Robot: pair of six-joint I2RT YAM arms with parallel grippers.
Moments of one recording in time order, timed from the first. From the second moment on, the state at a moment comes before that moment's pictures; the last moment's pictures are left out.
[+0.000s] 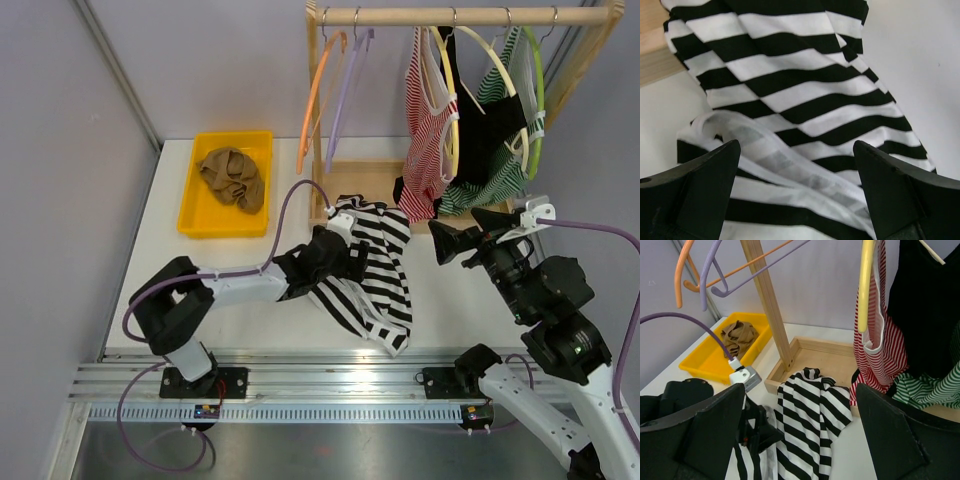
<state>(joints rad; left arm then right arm) -0.95 1.61 0.87 0.17 -0.23 -0.42 0.56 0.52 1.01 -0.40 0.18 0.14</state>
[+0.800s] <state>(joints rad) -0.96 2.04 1.21 0.18 -0.38 -0.37 0.56 0.47 0.99 -0.42 0.19 0.17</state>
